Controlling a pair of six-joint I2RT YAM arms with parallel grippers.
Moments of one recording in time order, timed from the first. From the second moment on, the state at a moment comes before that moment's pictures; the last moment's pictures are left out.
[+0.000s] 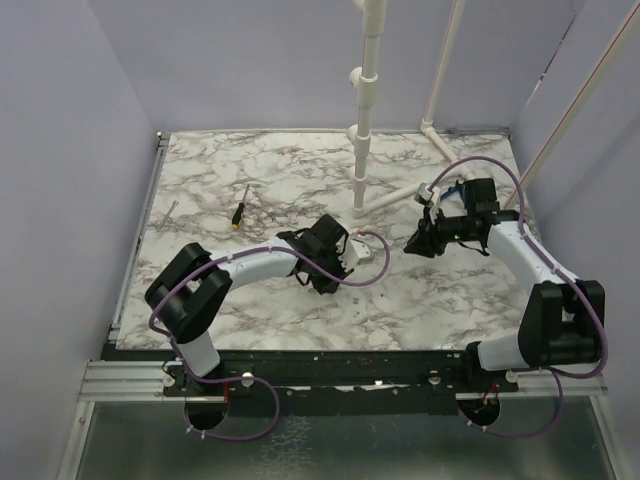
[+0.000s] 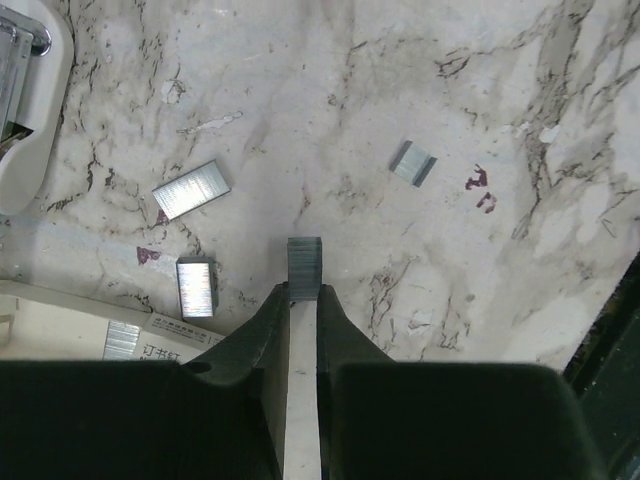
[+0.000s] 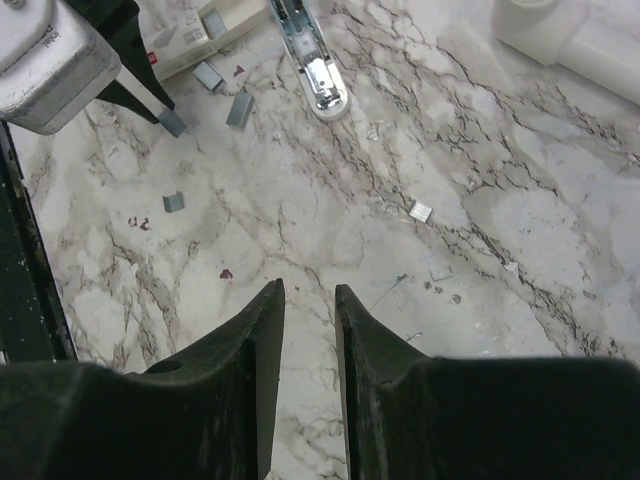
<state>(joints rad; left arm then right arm) -0.82 1.71 1.03 -0.40 0.31 0.29 0.05 1.41 0.93 -0.57 -0.91 -0.71</state>
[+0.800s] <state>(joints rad) -0.69 1.84 1.56 -0.72 0.98 0.24 0.30 1.12 0.92 -0.65 -0.97 -1.07</state>
